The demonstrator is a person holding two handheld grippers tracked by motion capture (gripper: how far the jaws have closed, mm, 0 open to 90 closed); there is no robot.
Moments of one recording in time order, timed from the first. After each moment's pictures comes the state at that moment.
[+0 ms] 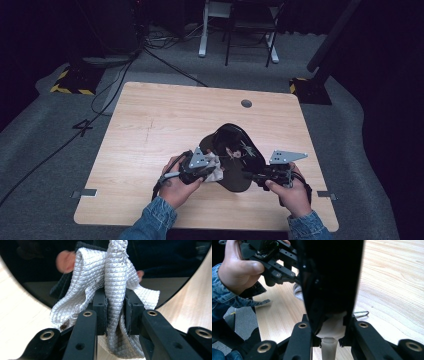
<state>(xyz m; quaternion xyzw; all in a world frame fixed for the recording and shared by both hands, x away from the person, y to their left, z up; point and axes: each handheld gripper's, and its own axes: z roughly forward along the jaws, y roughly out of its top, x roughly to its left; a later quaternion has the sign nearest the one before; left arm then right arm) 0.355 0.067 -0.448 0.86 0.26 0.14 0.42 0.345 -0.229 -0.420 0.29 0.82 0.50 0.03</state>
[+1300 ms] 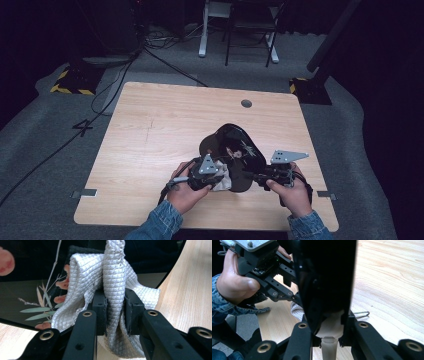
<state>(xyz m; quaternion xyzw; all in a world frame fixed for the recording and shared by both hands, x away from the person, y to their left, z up) 0.344 0.041 -0.457 0.87 0.23 0.09 0.42 0.346 -0.232 -0.420 0.29 0.81 0.50 0.02</state>
